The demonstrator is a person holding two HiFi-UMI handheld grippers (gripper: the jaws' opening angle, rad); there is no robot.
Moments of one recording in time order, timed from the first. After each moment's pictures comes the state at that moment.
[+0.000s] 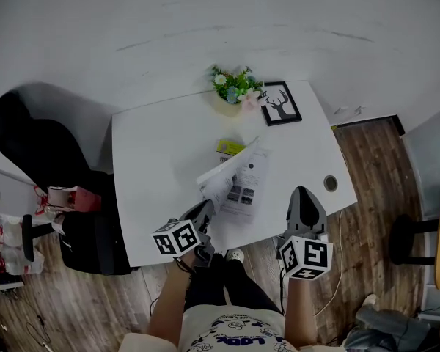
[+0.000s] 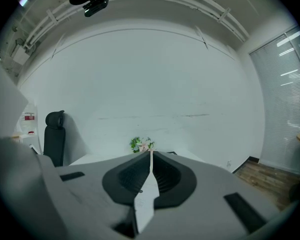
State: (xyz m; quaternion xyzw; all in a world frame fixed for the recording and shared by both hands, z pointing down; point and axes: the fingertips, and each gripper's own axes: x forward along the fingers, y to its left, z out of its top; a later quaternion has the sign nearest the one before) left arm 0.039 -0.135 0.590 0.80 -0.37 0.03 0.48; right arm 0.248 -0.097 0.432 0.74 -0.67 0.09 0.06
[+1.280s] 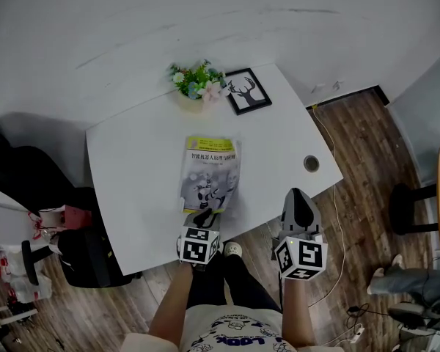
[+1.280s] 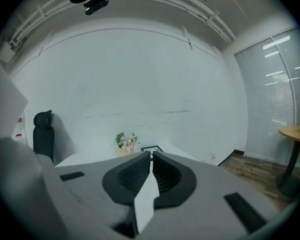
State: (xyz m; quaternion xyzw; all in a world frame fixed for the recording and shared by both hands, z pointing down) left arm 0.118 -0.075 0.641 0.87 -0.29 0.31 0.25; right arm 0.300 -0.042 0.452 0.78 -0.61 0.12 0.05
